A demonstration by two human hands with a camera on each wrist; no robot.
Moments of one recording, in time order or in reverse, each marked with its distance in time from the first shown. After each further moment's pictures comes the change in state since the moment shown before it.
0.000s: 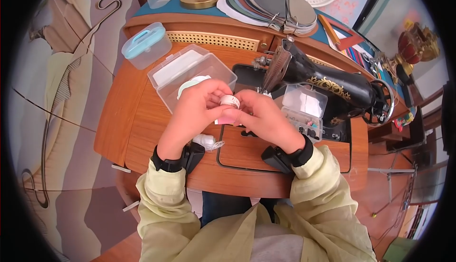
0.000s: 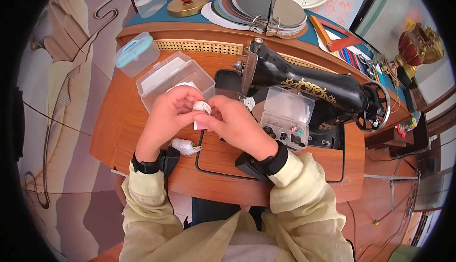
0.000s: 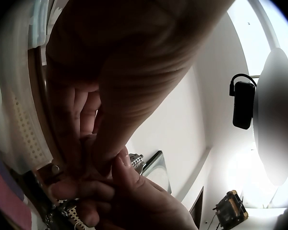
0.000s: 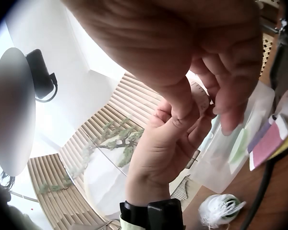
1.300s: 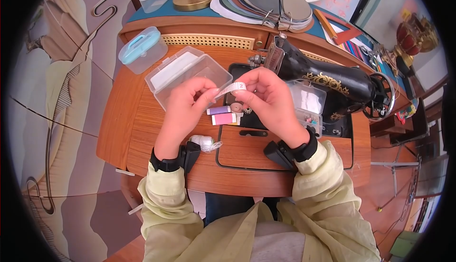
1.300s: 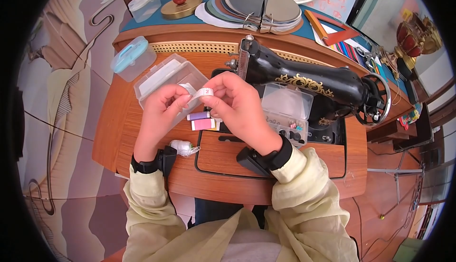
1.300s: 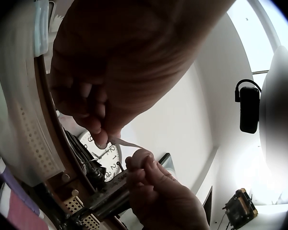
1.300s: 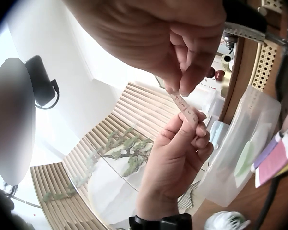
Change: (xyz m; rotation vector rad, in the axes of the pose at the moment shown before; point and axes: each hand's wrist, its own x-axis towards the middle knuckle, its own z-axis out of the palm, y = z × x) left_hand 0.005 -0.010 -0.011 0.194 0.107 0.070; right_hand 0.006 0.001 -0.011 0.359 0.185 -0.263
